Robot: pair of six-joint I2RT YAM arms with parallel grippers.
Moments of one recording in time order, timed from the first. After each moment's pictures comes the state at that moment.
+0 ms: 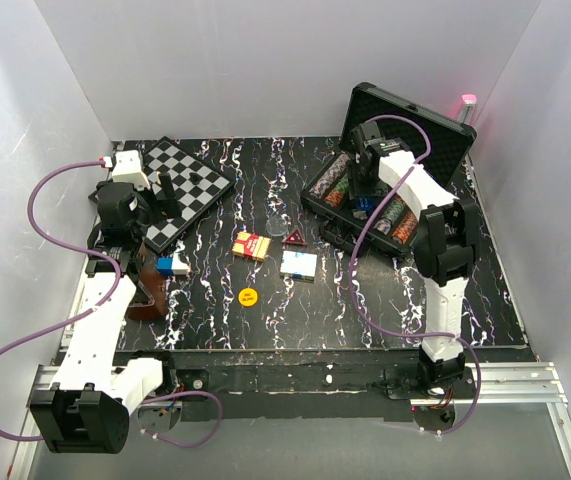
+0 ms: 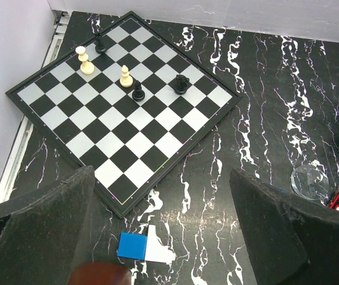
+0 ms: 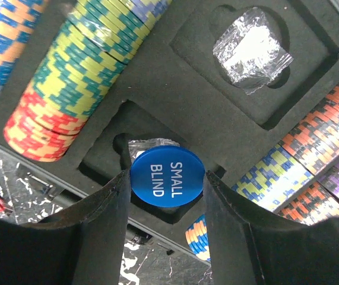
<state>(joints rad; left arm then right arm) -0.02 0.99 0.93 -0.22 -0.10 -0.08 0.34 2.09 1.85 -0.88 0.15 0.19</state>
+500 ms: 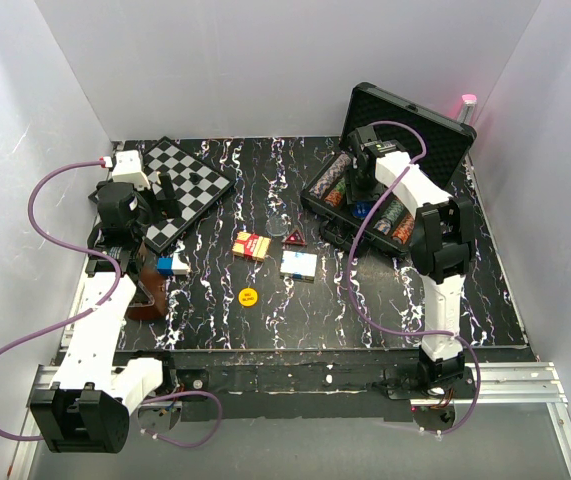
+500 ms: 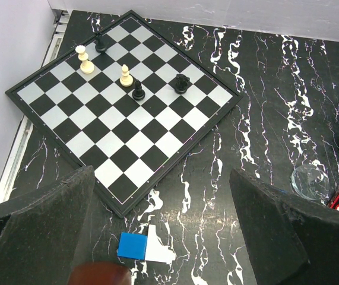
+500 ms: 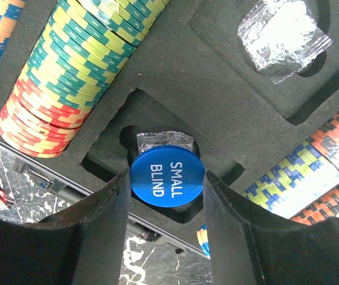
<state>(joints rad) -0.02 0.99 0.93 -0.22 -0.10 -0.08 0.34 2.14 1.87 -0.93 0.12 0.20</state>
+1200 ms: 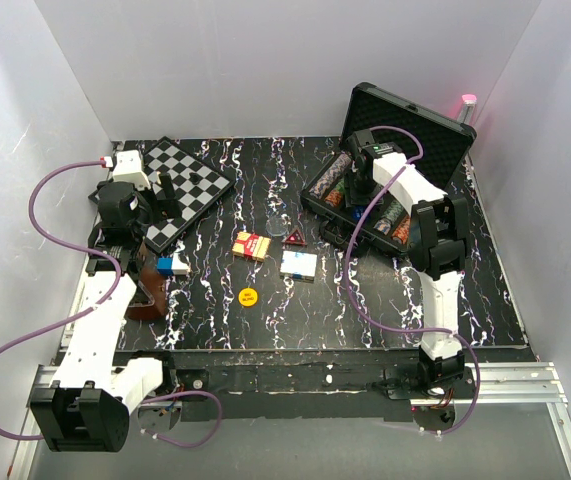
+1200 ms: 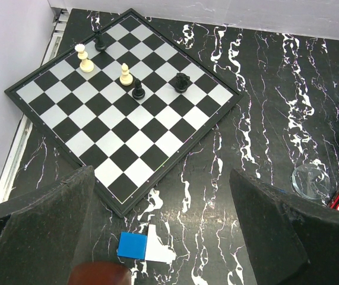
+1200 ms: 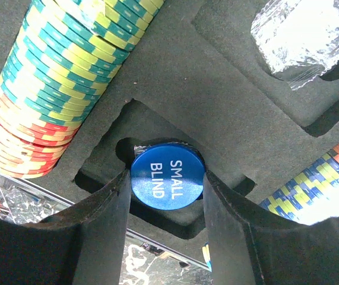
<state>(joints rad) -0.02 1.00 0.93 -0.22 -0.10 -0.08 0.34 2.19 1.88 -0.94 0.10 0.22</state>
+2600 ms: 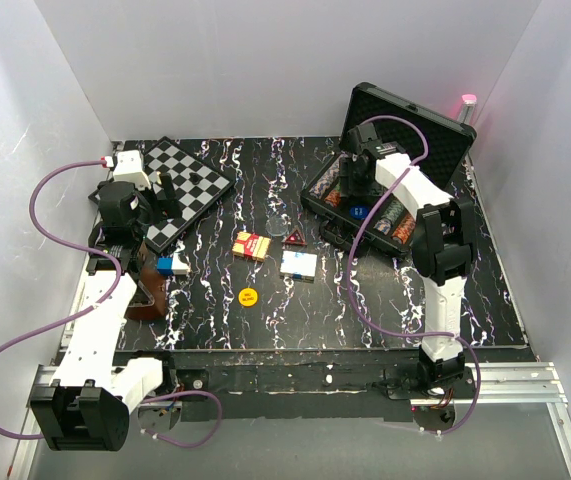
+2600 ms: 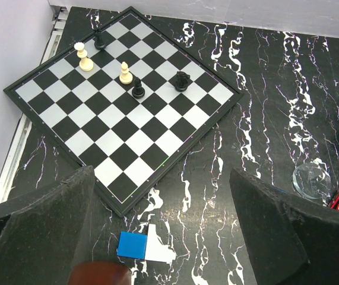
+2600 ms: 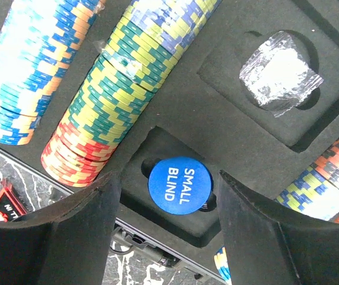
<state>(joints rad) -0.02 1.01 0.93 -0.22 -0.10 -0.08 0.34 2.12 1.83 -0.79 0.13 0.26</state>
